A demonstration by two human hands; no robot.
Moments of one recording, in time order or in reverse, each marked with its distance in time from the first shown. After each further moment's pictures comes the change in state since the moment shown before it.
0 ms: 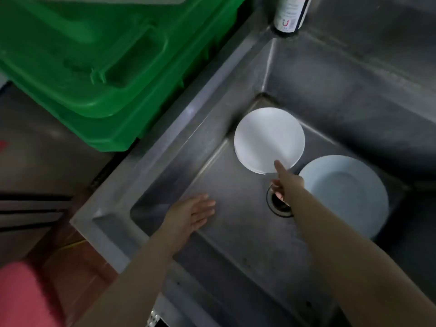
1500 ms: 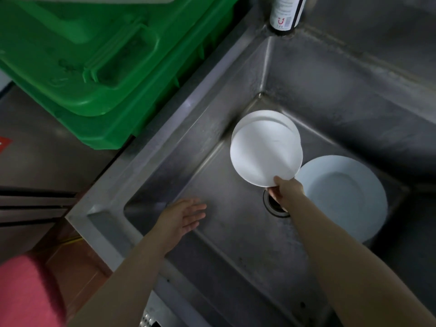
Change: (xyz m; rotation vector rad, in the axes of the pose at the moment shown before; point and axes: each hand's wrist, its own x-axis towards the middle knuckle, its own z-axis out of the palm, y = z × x) left_hand 0.006 -0.009 -0.005 0.014 0.084 -0.054; right_hand 0.027 0.017 -0.010 0.199 -0.062 -0.033
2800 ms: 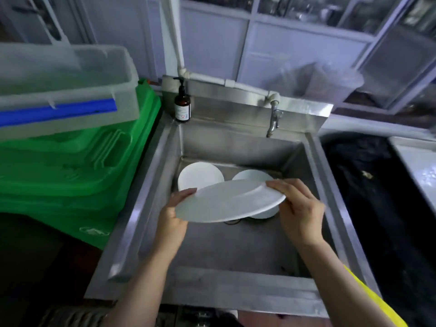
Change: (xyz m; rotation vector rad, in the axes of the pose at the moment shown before) left_hand -0.145 0.073 -0.021 0.316 -0.589 0.963; right_hand -0.391 0.052 -0.050 -0.548 0.727 -1.682
